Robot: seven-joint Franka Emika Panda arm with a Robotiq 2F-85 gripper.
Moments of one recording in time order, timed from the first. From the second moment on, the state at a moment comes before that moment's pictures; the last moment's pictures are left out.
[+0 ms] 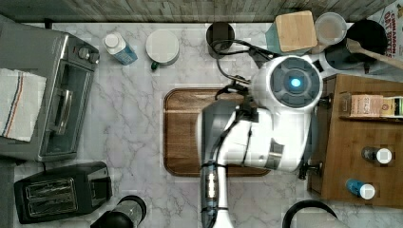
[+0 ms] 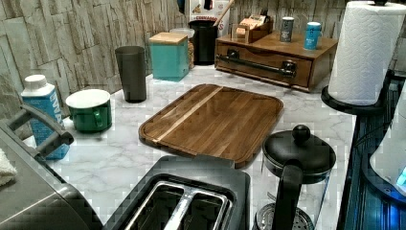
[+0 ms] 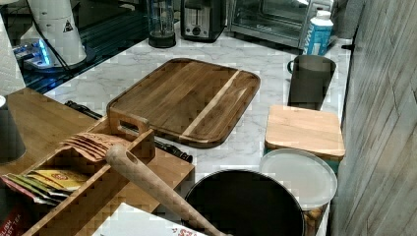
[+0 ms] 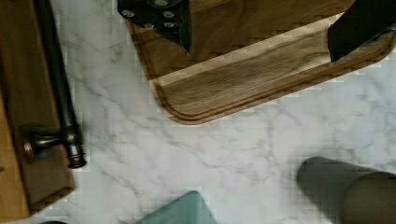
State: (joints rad) arm -0.07 0.04 -0.11 -1.92 -0.03 0.46 -0.58
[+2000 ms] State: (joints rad) arm -0.21 0.20 -0.24 -2.17 -0.24 0.89 -0.77
